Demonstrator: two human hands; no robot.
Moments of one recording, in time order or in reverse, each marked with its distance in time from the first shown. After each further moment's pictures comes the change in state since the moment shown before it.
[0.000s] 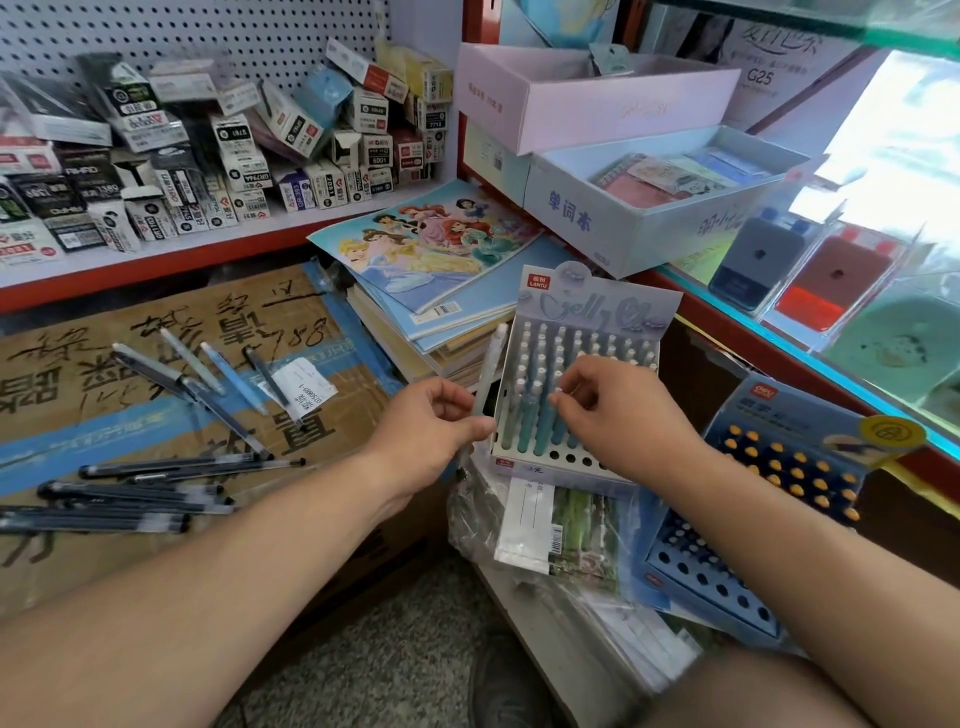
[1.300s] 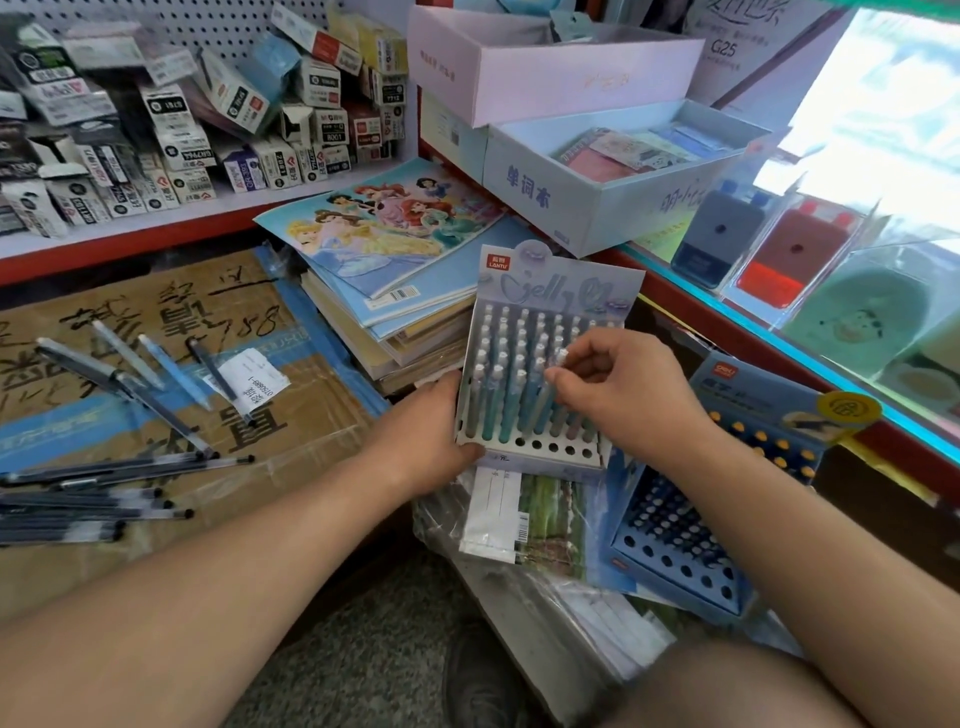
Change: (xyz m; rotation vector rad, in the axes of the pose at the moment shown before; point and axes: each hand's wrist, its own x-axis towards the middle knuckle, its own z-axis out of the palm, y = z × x) left_hand 0.022 -0.014 0.034 0.843 -0.094 0.290; right_hand -0.005 0.027 -0.020 0.262 0.110 0.018
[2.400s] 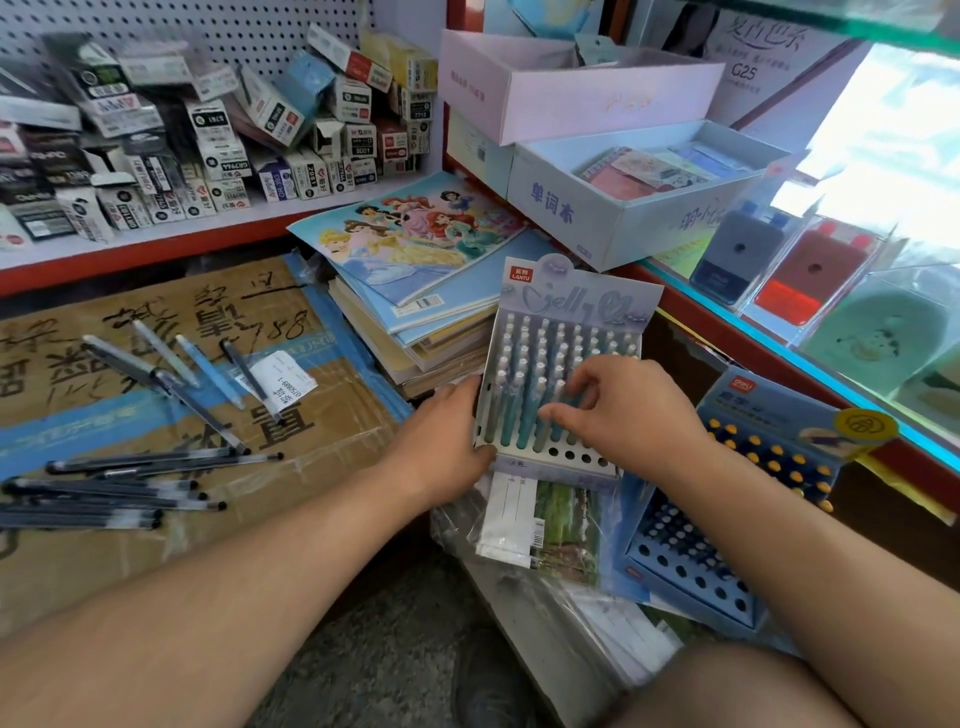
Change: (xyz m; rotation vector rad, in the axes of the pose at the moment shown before) left_hand -0.008 -0.003 0.000 -0.078 0.064 0.037; right_hand 0.004 -0.010 0.011 -0.452 -0.131 0.044
